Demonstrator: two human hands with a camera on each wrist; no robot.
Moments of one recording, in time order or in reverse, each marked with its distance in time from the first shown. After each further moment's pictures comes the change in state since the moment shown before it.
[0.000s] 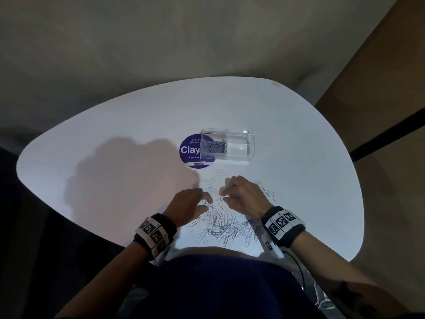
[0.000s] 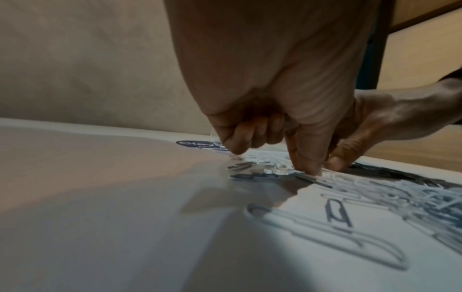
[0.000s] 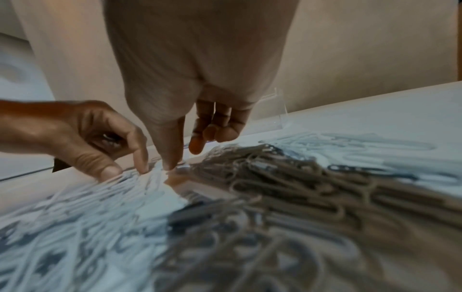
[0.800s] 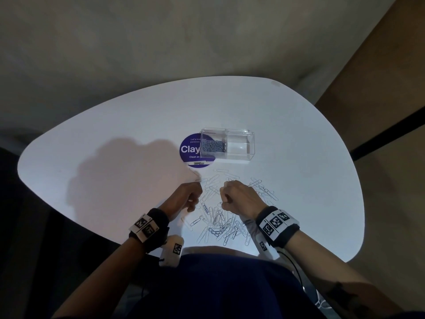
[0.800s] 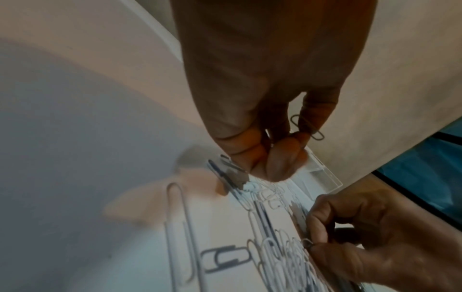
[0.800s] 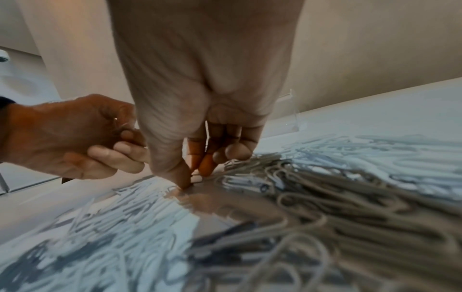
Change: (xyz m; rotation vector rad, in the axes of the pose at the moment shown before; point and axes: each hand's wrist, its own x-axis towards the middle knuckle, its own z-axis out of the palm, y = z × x) left_hand 0.005 0.012 -0.025 -1.138 -0.088 -0.437; right_hand 0.011 -0.014 0.003 -0.028 -0.242 0.142
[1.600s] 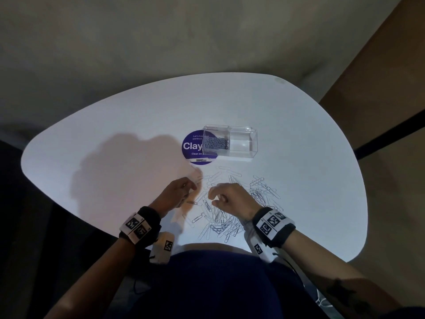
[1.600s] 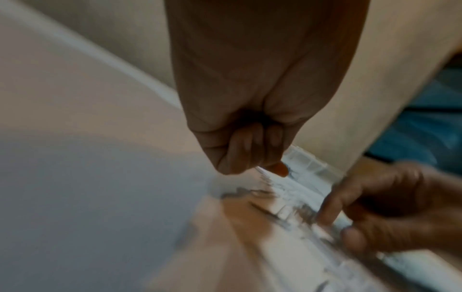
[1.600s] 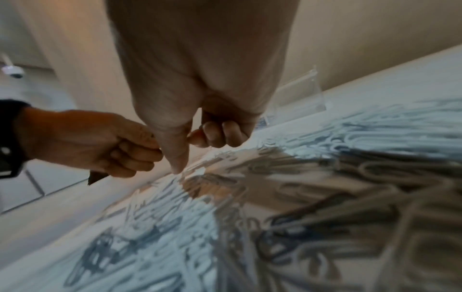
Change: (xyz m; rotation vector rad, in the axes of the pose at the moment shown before) left_hand -0.006 -0.009 -0.026 0.275 0.151 -0.026; right_hand 0.002 -0.011 0.015 0.324 0.116 -0.157
